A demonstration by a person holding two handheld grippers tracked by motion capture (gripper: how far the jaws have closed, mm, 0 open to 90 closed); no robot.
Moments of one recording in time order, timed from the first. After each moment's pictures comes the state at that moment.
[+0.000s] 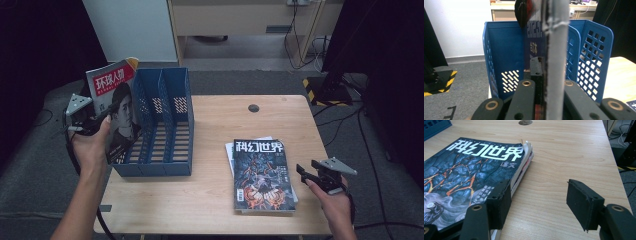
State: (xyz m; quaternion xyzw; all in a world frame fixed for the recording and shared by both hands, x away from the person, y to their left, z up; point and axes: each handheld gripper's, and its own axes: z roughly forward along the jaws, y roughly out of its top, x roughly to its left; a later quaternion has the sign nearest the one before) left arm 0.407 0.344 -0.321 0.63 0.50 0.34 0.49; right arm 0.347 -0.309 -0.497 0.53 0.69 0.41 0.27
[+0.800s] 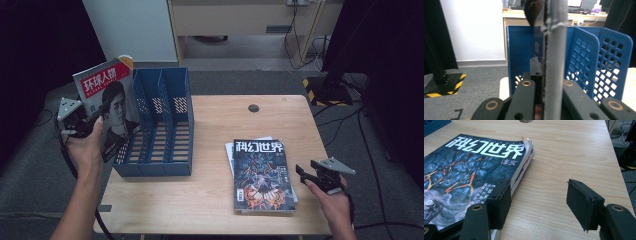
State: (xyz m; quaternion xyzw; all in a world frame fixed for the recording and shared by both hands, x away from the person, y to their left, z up) left arm 0.404 0.363 -0.331 0.59 0.51 0.37 0.50; right arm 0.347 -0.307 -0.498 0.52 0.70 0.40 0.27
